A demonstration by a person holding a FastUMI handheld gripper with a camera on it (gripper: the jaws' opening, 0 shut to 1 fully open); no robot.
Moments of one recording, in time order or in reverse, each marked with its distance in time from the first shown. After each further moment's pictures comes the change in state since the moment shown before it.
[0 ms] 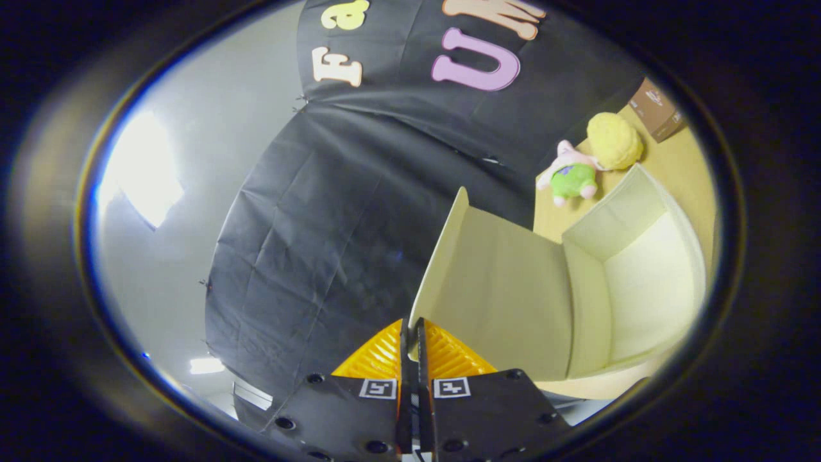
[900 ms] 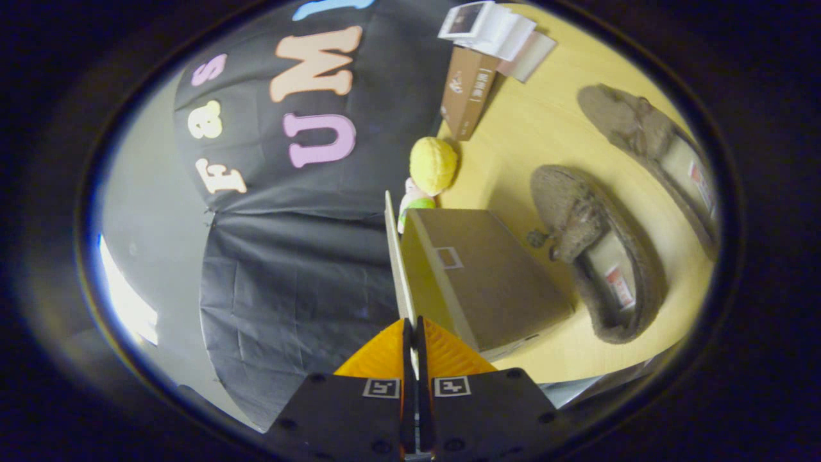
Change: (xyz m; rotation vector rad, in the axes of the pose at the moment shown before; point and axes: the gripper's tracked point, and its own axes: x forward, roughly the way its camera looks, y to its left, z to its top) arm -0.188 -0.196 0.054 0.412 -0.247 -0.241
